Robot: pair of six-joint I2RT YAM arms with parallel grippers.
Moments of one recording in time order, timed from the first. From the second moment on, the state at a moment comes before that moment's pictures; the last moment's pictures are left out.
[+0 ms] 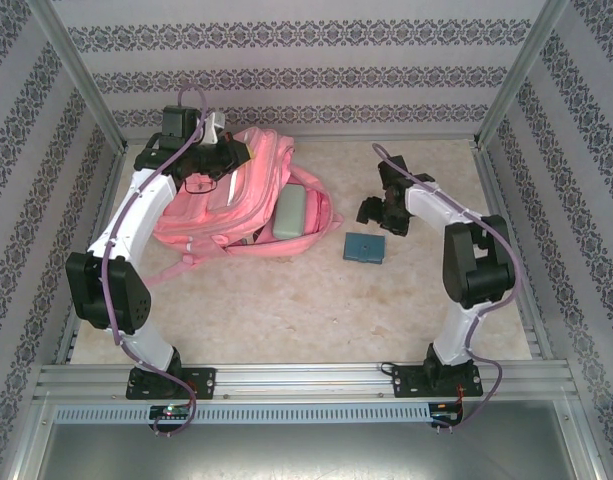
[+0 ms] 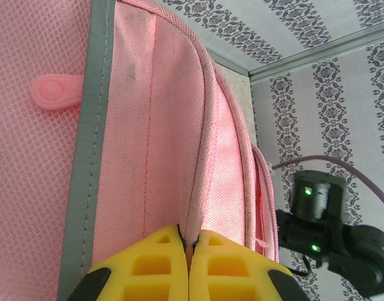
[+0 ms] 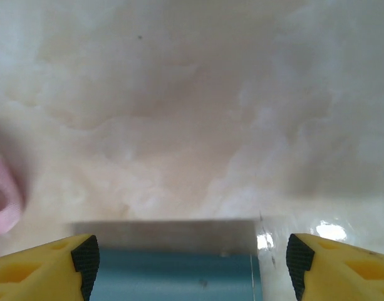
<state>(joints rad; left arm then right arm) -0.12 1.67 1.63 -0.60 0.63 -0.65 0.20 1.93 1.35 -0.72 -0.10 0.51</state>
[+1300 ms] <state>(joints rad) -0.12 1.69 1.64 -0.62 0.63 -0.64 0.47 1.87 1.20 -0.66 -0.25 0.52</state>
